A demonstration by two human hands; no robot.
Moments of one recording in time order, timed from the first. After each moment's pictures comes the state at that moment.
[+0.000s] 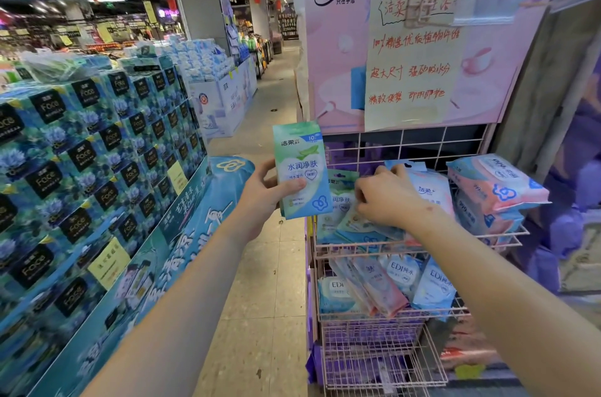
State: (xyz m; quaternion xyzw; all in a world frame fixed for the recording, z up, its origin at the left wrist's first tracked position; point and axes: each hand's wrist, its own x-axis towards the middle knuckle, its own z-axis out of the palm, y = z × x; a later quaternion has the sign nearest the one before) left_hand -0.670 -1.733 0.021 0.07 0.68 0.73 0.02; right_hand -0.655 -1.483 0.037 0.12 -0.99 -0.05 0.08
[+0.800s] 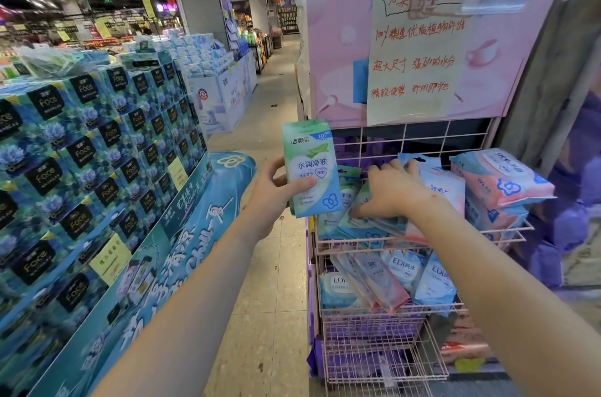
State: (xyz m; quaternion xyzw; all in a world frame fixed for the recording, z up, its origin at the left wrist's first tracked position) left_hand -0.670 -1.720 0.012 0.08 0.67 0.73 0.04; right_hand -0.664 -1.482 0.039 0.03 -1.00 -0.05 0.03
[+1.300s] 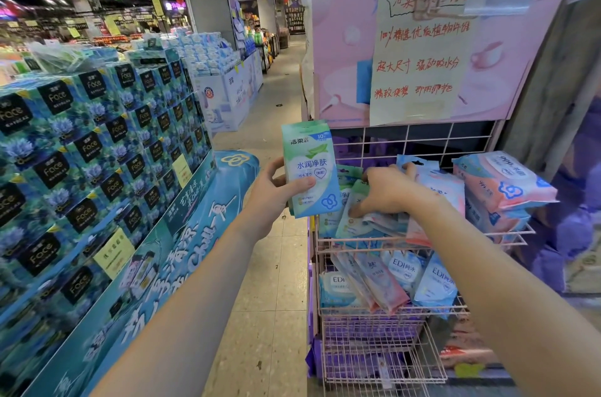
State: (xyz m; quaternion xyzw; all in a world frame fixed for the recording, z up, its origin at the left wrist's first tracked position) left_hand -0.664 -1.722 0.011 0.07 0.68 0.73 0.02; right_hand -0.668 -1.481 0.042 0.05 -1.00 0.05 -0.02
